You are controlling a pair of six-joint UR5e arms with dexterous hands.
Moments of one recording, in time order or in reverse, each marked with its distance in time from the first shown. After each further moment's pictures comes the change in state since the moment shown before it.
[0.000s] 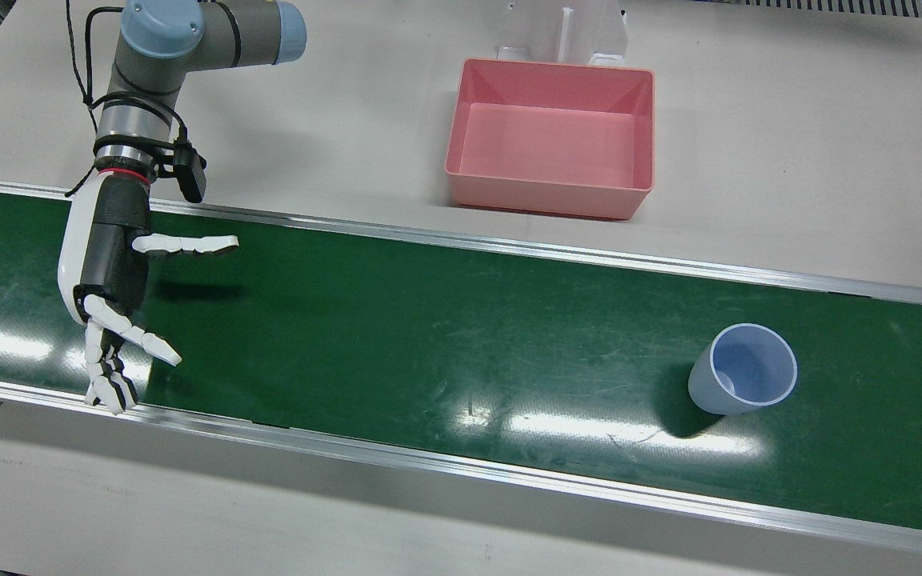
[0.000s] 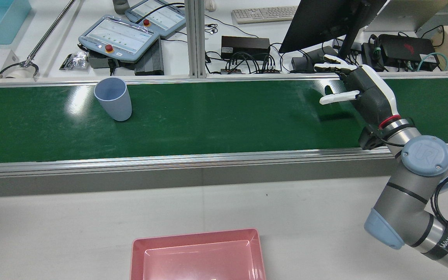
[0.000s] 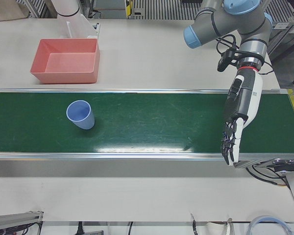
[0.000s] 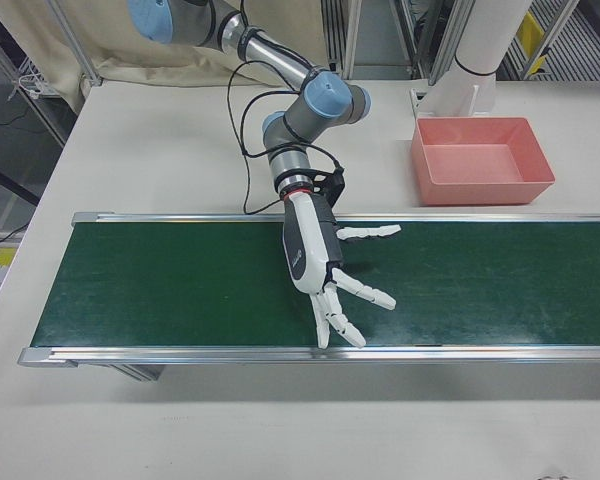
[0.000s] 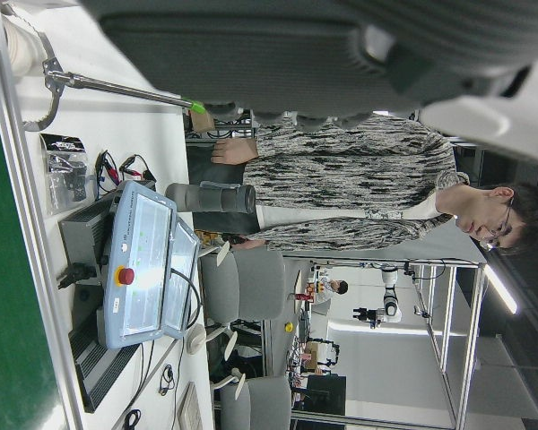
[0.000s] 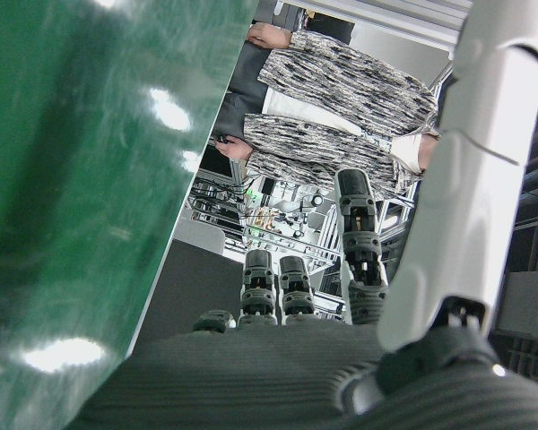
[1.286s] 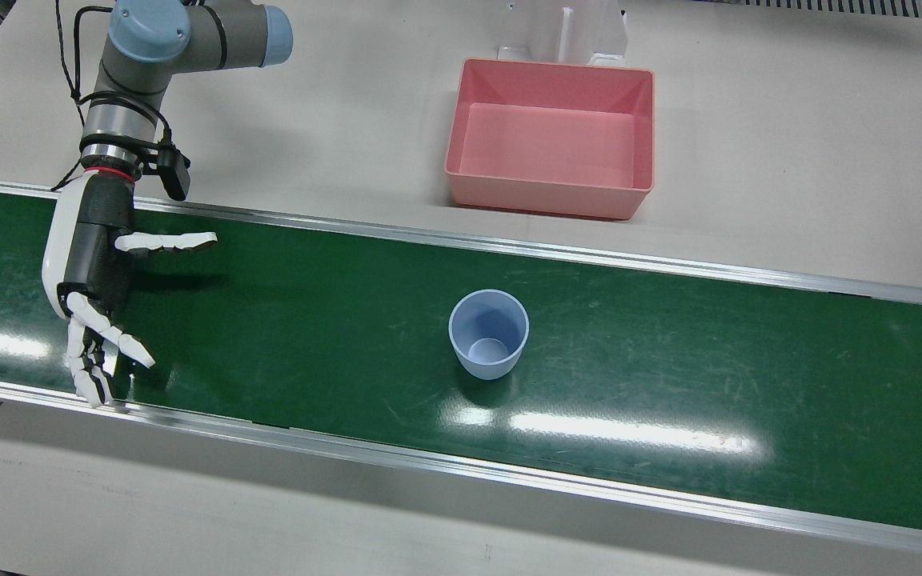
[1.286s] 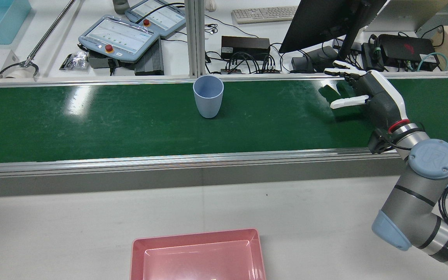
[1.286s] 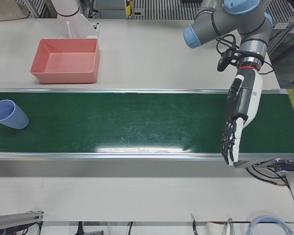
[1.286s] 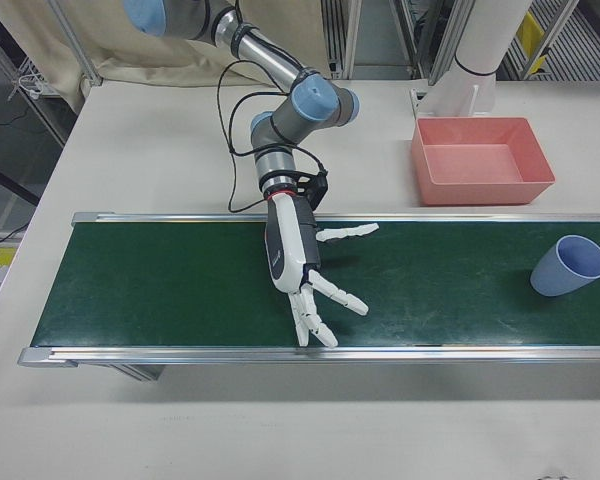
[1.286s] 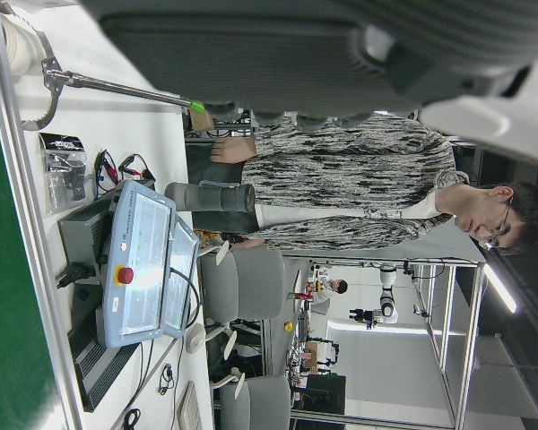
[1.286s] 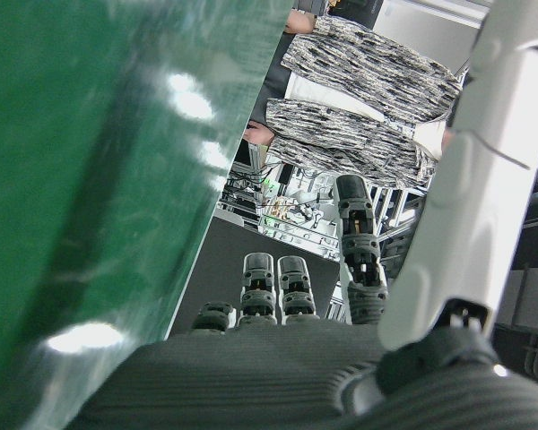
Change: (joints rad) left arm 0.000 0.000 -0.002 0.001 0.000 0.000; right arm 0.009 -0.042 -0.012 0.004 -0.004 0.007
